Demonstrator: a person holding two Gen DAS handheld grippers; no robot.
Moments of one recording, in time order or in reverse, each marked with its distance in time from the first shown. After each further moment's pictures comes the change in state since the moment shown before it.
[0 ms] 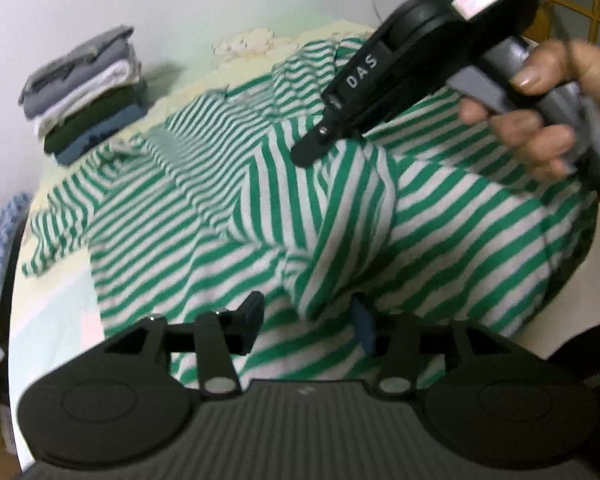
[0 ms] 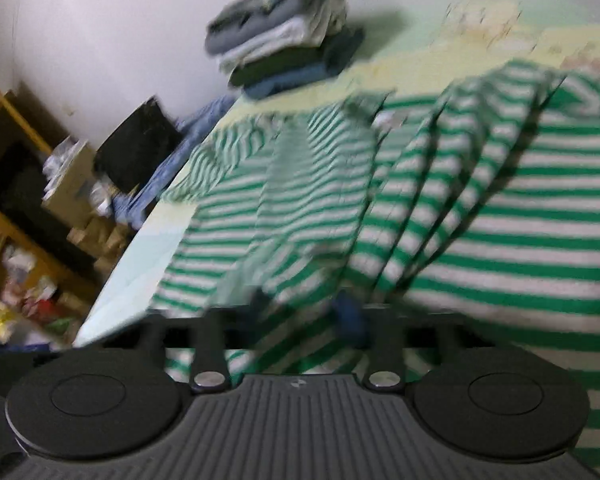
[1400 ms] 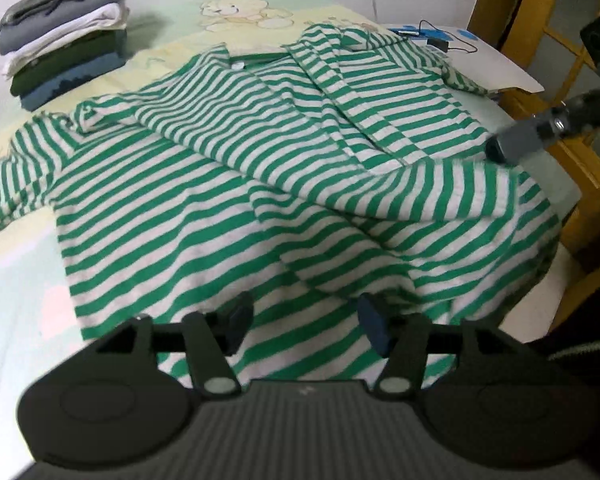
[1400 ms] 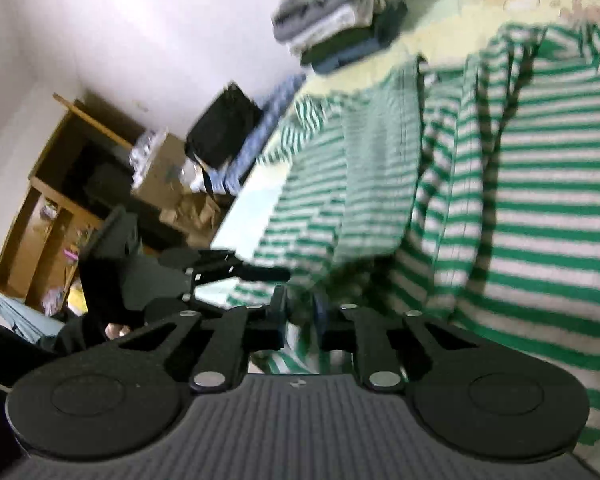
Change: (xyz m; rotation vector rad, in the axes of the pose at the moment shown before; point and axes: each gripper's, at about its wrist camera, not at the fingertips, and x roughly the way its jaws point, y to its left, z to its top) left arm -0.005 0.048 0.007 -0.158 0.092 -0.239; right arm -0.110 0.002 -0.041 0.090 0.045 0.247
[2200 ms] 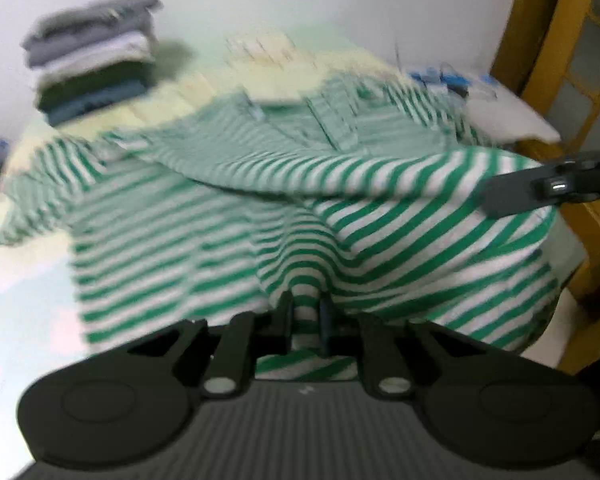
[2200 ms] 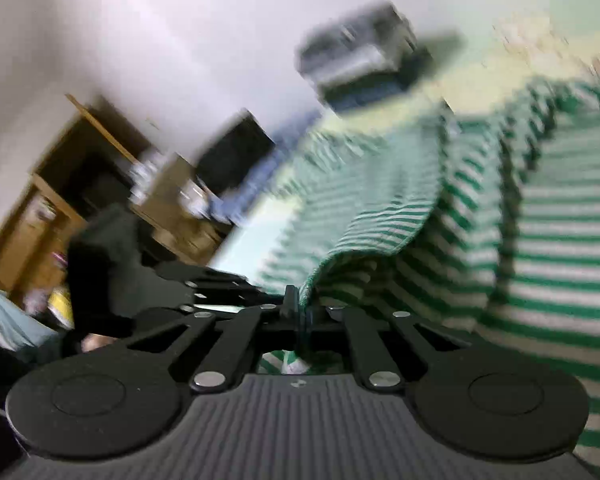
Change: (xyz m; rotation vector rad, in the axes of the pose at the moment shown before) left arm -0.025 0.000 0.023 -0.087 -0.140 0.069; right arm -0.001 0.023 -0.005 -0.124 -0.128 0.020
